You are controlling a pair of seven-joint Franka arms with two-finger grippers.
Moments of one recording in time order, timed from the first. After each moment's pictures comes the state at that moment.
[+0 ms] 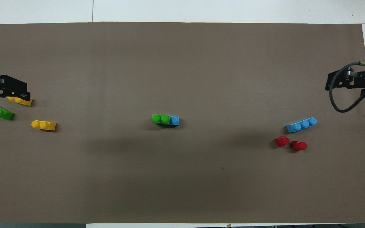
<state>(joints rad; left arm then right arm) 0.07 0.06 -0.12 -1.50 -0.01 1.48 -0.10 -0.07 0.04 0.06 -1.62 -0.01 1.66 0.31</state>
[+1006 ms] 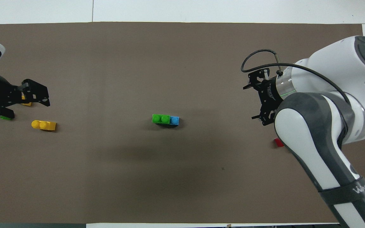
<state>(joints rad) 0.00 0.01 -0.14 -1.60 -0.01 1.48 -0.44 0.18 0.10 0.06 -1.84 0.32 1.95 1.50</state>
